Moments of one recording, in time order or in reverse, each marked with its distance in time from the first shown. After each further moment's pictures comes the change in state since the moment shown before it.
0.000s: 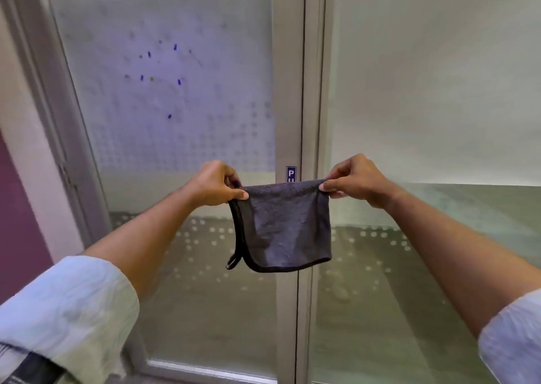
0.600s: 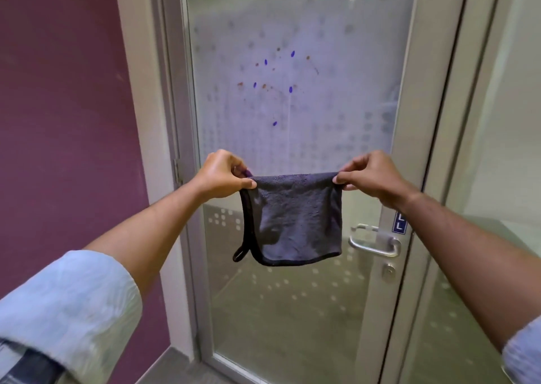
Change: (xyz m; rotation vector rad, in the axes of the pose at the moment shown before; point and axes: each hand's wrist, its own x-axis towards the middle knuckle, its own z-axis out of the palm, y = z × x) left_hand -0.038 -0.150 -0.130 0.039 0.311 -0.188; right_hand 0.107 -0.093 0.185 0.163 -0.096 -0.162
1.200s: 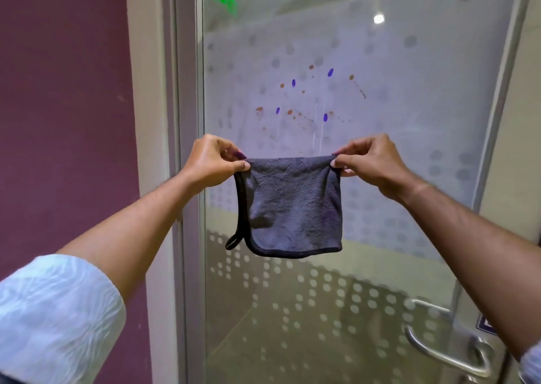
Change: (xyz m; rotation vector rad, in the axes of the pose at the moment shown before) left_hand 0.174 -0.081 -0.028 -0.135 0.275 0.007; right_hand 0.201 -0.030 0.077 0.122 0.030 -0.206
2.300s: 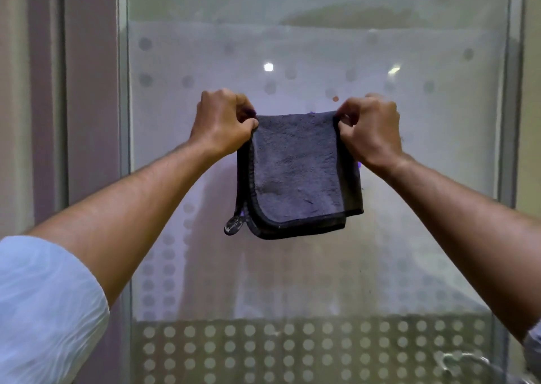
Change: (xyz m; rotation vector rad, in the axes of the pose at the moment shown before) left_hand 0.274 -0.063 0.030 -0.203 0.132 0.578; right_hand 0.169 -0.056 0.107 -1.046 0.722 -0.368
